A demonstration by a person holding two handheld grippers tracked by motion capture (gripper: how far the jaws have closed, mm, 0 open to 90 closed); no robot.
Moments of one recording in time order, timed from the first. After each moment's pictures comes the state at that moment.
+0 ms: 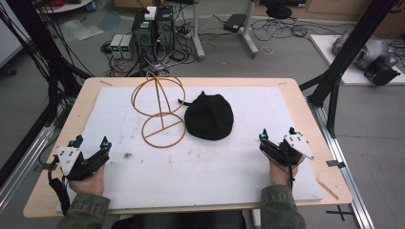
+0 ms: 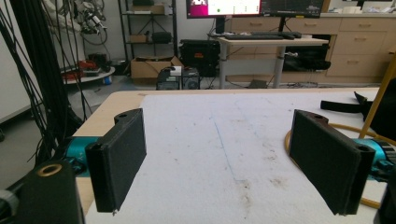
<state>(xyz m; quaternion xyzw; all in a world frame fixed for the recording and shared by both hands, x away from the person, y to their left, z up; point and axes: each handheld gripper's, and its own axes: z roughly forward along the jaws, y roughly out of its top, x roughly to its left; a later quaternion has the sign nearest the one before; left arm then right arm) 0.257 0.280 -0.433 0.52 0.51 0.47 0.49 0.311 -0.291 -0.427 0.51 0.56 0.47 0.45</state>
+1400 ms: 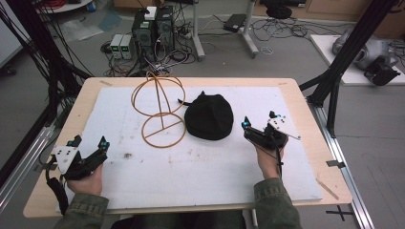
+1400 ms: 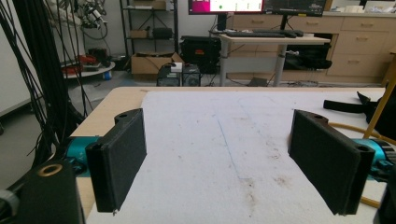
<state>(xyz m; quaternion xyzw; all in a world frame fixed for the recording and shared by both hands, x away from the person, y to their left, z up) 0.258 0.286 -0.432 0.52 0.52 0.47 0.49 0.345 -0.250 -0.398 0.46 0.60 0.52 0.40</state>
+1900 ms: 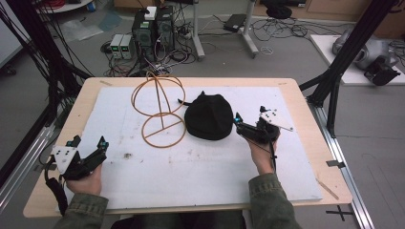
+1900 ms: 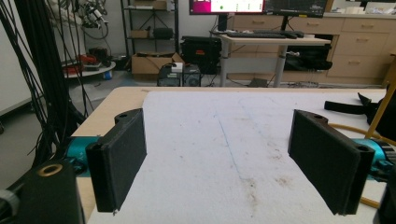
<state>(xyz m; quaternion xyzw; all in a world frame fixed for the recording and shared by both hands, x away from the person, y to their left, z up) 0.257 0.288 -0.432 0.52 0.52 0.46 0.49 0.360 -0.231 -0.390 0.45 0.62 0.53 0.37</state>
